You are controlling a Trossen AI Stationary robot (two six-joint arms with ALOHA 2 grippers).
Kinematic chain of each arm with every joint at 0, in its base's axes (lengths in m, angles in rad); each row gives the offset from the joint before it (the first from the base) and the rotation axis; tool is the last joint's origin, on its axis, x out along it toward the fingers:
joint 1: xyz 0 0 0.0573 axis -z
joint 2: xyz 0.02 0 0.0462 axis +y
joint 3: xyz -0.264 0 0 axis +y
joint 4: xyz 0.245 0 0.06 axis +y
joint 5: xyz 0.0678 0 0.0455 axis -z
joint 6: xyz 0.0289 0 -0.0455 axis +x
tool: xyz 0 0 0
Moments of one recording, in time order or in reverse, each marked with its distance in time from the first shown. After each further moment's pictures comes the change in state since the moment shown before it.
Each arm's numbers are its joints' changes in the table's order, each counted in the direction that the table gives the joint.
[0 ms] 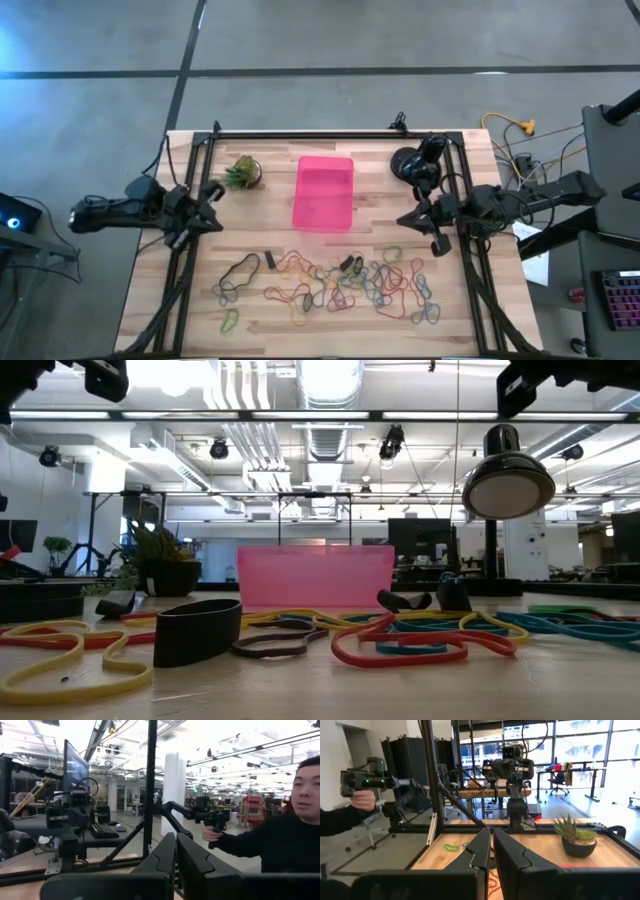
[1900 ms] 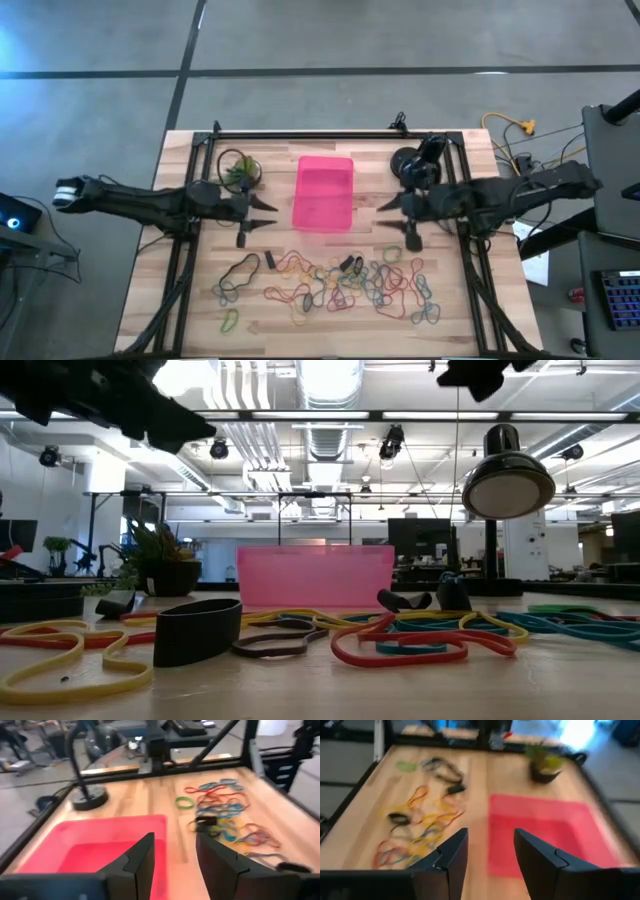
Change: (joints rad) left arm 0.045 0.546 -0.140 0.066 -0.475 0.295; right arm -0.028 0.396 -0.509 0.699 0.162 -0.030
